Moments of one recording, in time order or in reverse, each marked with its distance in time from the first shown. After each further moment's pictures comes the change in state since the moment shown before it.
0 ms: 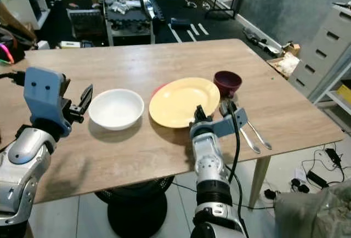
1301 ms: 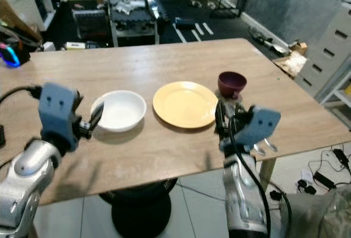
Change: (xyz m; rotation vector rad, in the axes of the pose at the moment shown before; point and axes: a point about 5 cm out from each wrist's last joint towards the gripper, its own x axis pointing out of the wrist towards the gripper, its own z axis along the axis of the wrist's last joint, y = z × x) left arm -0.019 -0.017 -0.030 -0.009 0.135 -0.126; right arm -0.083 -0.021 0.063 -0.700 -0.335 0.247
